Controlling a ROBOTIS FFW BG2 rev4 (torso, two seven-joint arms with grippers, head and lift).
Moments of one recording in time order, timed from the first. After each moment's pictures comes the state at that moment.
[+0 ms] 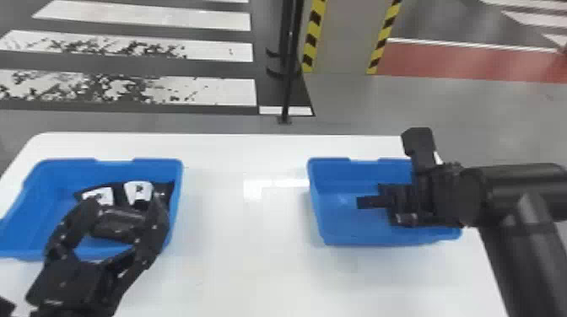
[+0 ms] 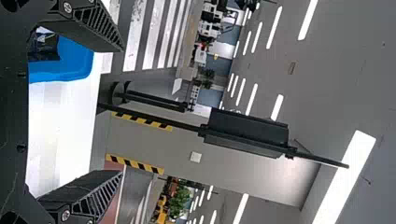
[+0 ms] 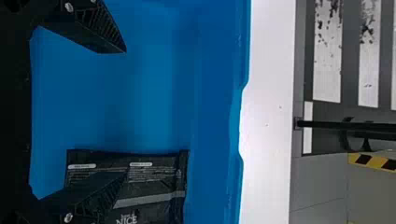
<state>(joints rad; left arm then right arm) 0.63 0.03 -0.01 -2.13 0.26 -0.14 -0.22 -0.25 -0.31 -0.01 -1.75 -0.26 1.39 0.06</state>
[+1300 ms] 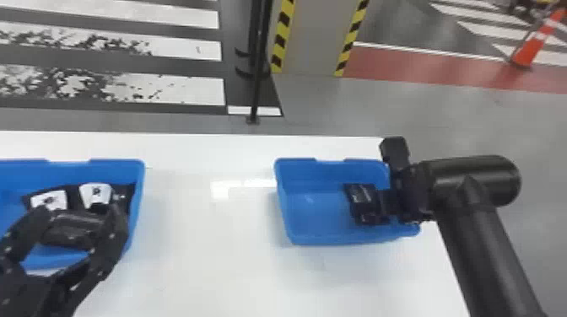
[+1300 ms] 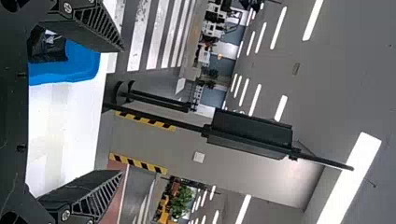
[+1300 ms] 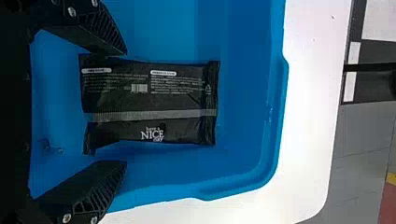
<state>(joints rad) 0.63 0.03 -0.01 -2.12 0.27 -0.14 -0.22 -0.33 -0.34 -0.01 -1.56 -0.14 1.41 0.03</state>
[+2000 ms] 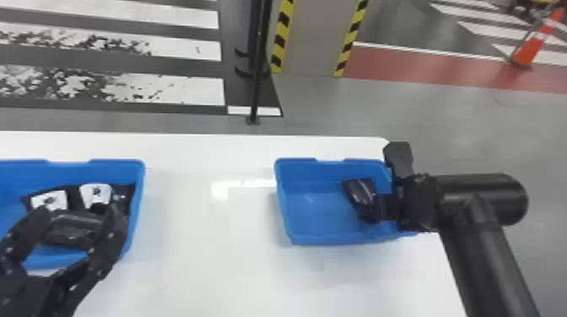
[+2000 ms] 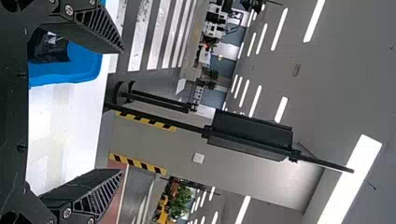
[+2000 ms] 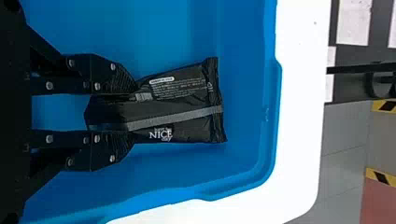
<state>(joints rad) 0.62 0.03 0.00 -2.10 0.28 -0.14 -0.23 -0.24 -0.31 -0.06 -1.63 -0.17 1.31 0.03</state>
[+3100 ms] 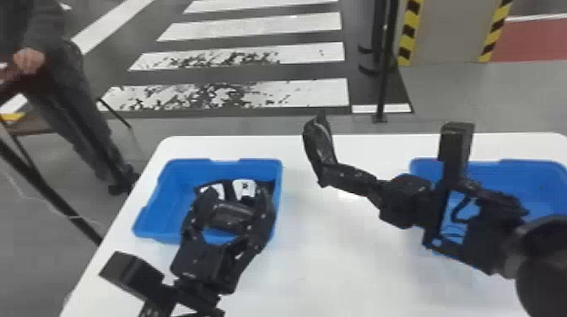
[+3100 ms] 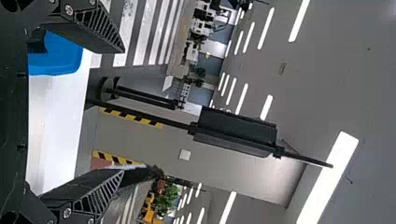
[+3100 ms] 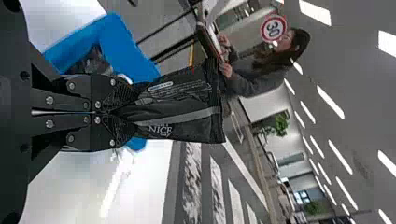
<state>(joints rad) 0.60 0.03 -0.02 -2.09 0.29 -0.20 -0.22 -0.09 -0.34 0.36 -1.85 -0.67 0.57 0.40</state>
